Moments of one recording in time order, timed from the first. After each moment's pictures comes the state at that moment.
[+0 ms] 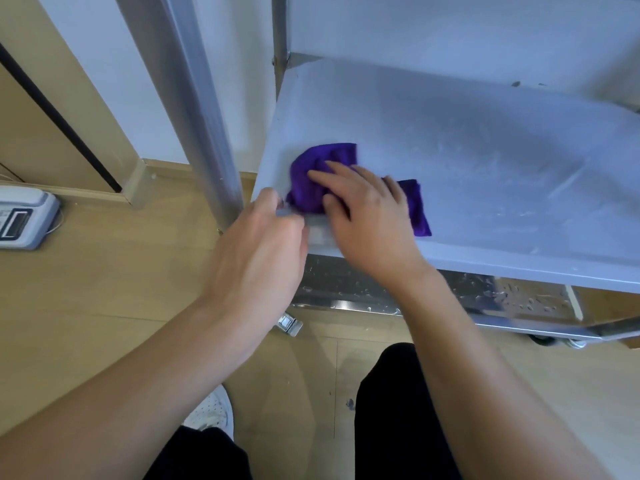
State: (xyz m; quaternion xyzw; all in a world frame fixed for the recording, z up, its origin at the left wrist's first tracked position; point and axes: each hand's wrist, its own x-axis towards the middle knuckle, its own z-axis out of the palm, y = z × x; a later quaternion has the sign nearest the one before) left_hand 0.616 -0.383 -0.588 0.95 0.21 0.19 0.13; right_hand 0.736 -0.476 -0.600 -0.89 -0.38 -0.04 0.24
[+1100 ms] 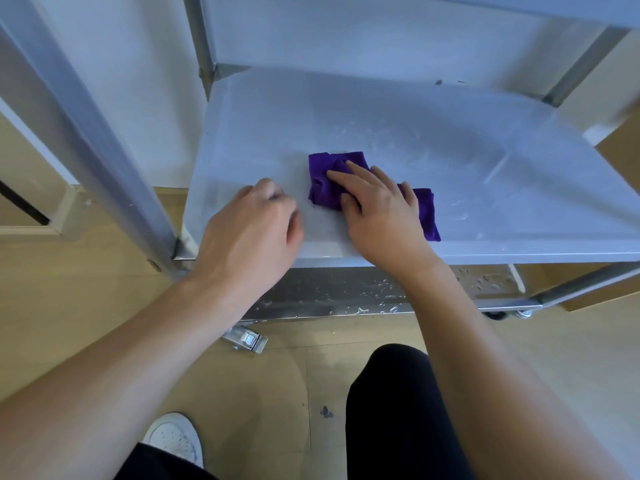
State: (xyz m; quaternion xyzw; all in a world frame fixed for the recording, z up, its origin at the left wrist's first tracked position) left_hand 0.679 -0.400 -0.589 0.96 0.12 0.19 0.14; right_hand 0.783 -0.541 -0.594 -0.94 -0.28 -0.02 0.21
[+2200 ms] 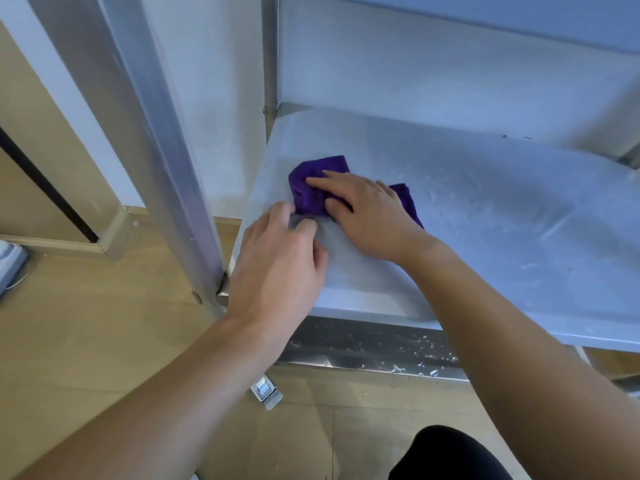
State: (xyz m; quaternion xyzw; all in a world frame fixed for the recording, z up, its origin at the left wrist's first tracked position) left_hand 0.696 -0.362 -0.608 0.94 0.24 0.21 0.14; right_hand 0.845 -0.438 -0.598 -0.87 -0.45 0.03 0.21
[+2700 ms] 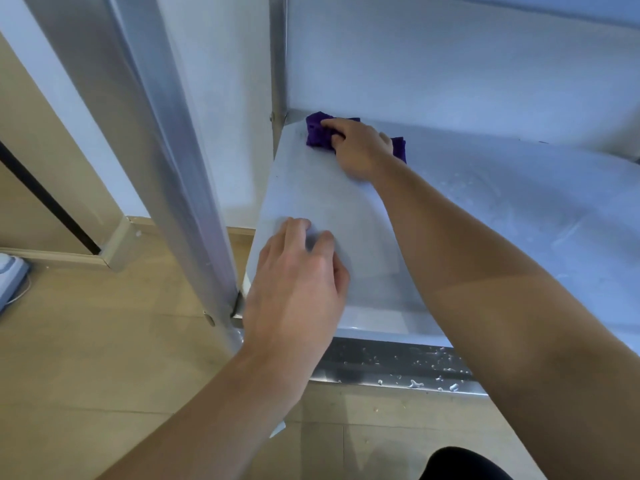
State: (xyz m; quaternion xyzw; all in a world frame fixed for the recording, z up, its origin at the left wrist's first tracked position) left_hand 0.697 -0.365 -0.611 0.94 0.24 0.20 0.15; right_hand 0.947 -0.340 -0.588 -0.92 -0.33 0.03 0.19
